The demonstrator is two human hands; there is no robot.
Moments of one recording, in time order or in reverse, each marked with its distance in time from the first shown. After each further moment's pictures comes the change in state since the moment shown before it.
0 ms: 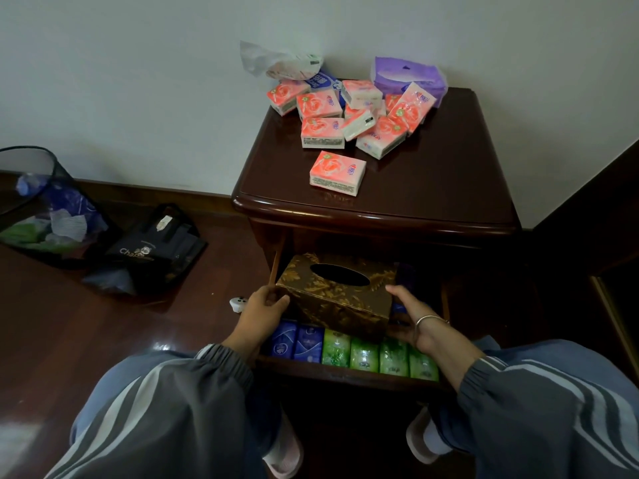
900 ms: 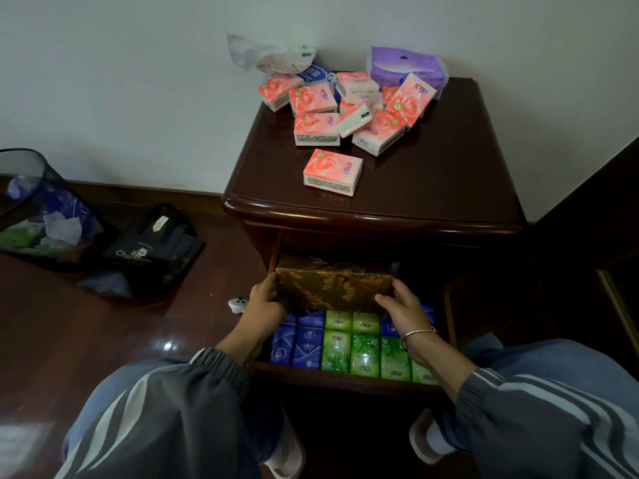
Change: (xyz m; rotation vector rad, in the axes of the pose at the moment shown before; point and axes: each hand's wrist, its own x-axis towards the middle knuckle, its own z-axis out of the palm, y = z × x) left_hand 0.029 0.001 0.008 0.025 -0.084 0.089; right_hand -0.004 0.011 0.019 -0.250 -0.090 -0.559
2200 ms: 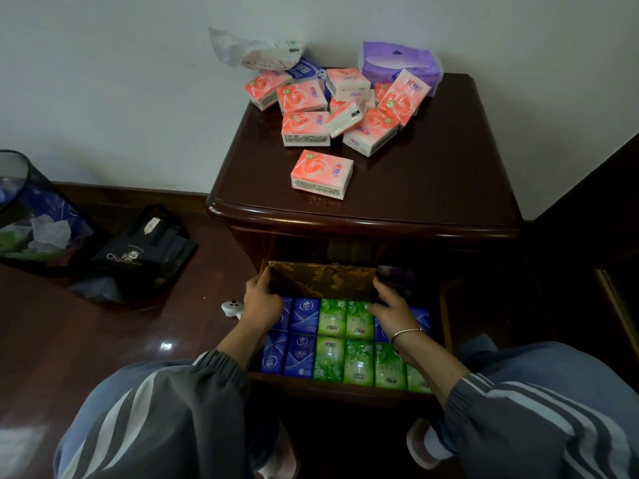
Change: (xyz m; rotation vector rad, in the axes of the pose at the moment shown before) left_hand 0.031 0.003 0.015 0.118 0.134 -0.036; right_hand 0.029 0.019 0.002 -0.160 -0.009 0.059
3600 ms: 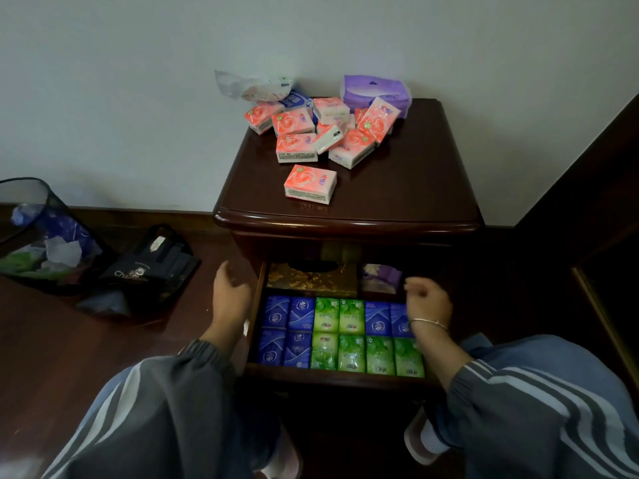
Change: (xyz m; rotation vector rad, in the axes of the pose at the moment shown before) left_hand -0.023 0.006 -0.038 -0.173 0.296 0.090; right_hand -0.034 -0.012 -0.050 -0.125 0.635 -0.119
